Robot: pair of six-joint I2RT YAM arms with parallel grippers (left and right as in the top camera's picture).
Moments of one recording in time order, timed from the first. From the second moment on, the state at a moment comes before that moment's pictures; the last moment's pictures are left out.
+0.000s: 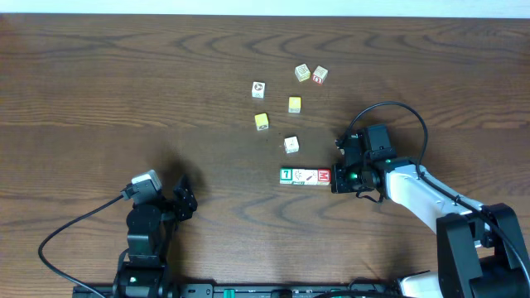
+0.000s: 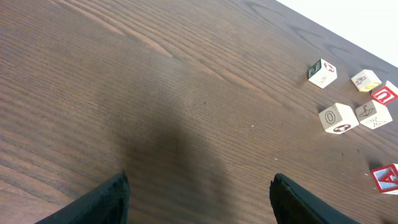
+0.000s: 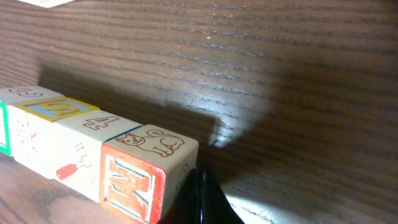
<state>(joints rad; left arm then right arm) -0.07 0.44 0.02 -0.05 -0.04 -0.46 0.24 1.61 0.70 -0.35 -0.35 0.20</state>
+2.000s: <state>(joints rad) -0.07 1.20 0.52 -0.27 0.53 -0.20 0.21 1.61 0.70 -0.37 -0.42 0.22</state>
